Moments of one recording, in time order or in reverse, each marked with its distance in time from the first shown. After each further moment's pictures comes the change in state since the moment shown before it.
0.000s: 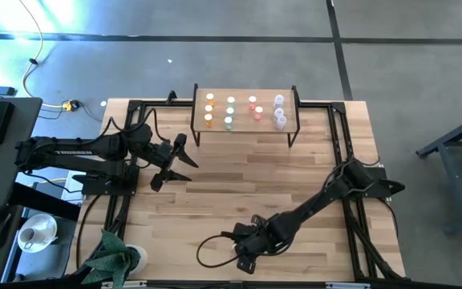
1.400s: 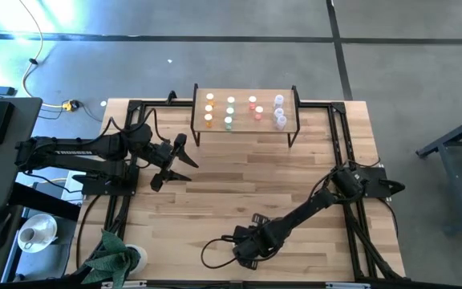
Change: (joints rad) left arm 0.000 0.000 0.000 -0.001 0.000 0.000; right arm -0.004 0.137 0.001 -0.079 0.038 -0.083
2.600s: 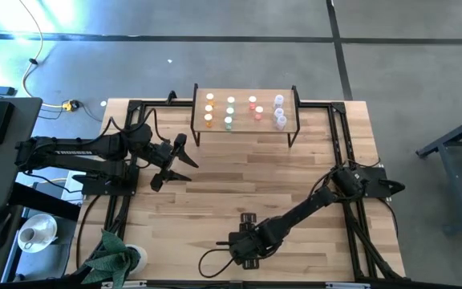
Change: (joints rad) left arm 0.000 0.000 0.000 0.000 0.000 0.000; right arm -0.012 -0.005 0.034 0.044 0.042 -0.363
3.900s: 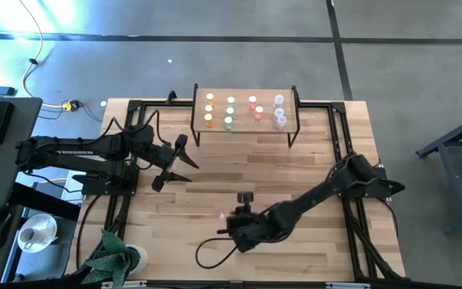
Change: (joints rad) left arm 0.000 0.014 -0.001 -0.027 0.000 0.113; right arm -0.040 -0.185 -0.027 0.012 0.348 -0.255
